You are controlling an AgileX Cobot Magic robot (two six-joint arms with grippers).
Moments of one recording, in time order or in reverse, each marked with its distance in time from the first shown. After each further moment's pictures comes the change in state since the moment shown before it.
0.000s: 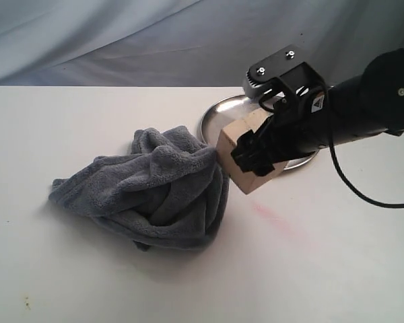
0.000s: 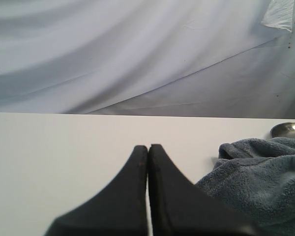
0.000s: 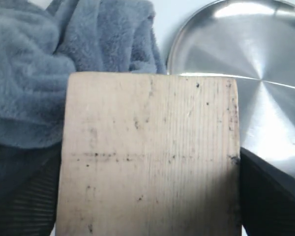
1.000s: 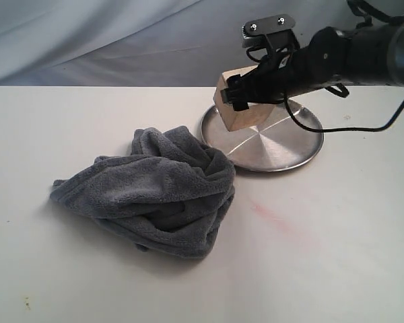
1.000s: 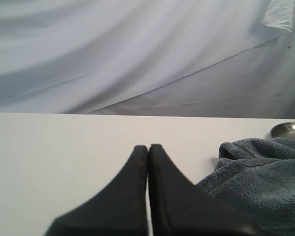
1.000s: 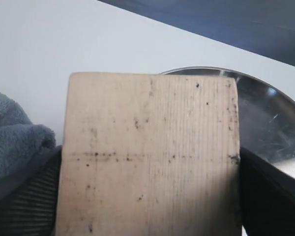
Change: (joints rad) left arm 0.000 0.000 0.000 0.000 0.000 0.000; right arm -0.116 0.419 -0.439 0.010 -0.110 0.116
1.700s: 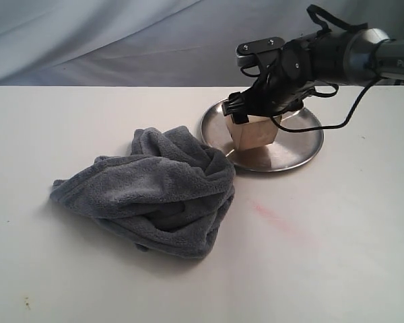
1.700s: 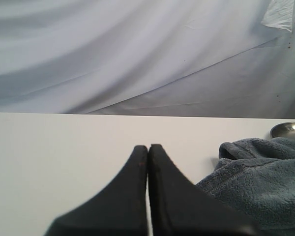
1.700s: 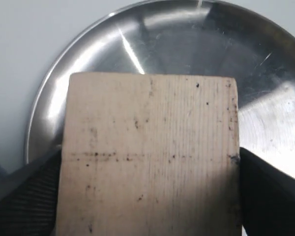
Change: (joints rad) left arm 0.000 0.000 0.000 0.000 0.000 0.000; right arm -0.002 0.186 -0.203 -0.306 0.236 0.348
